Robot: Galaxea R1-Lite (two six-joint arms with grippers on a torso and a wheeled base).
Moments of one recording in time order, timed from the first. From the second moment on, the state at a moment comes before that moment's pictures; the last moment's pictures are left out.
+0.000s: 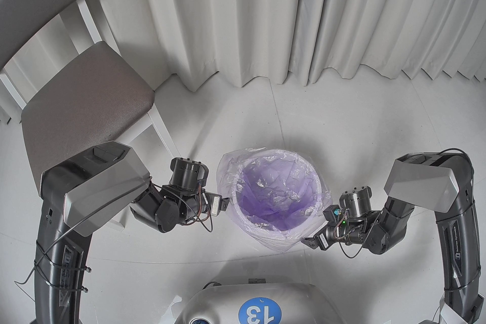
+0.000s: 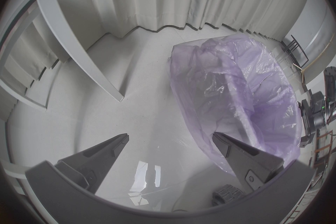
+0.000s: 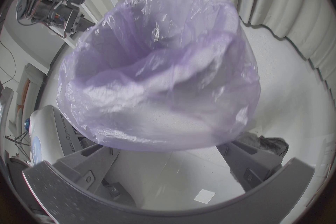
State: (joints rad) left arm -0.42 2.46 -1.22 -0.58 0.11 -0.03; right arm 0.33 2.52 -0.83 -0.92 0.15 -0.23
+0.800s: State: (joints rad) left arm -0.30 2.57 -1.57 -0.42 -0.09 0.21; right arm 0.17 2.25 -0.32 -1.45 0.19 -0.15
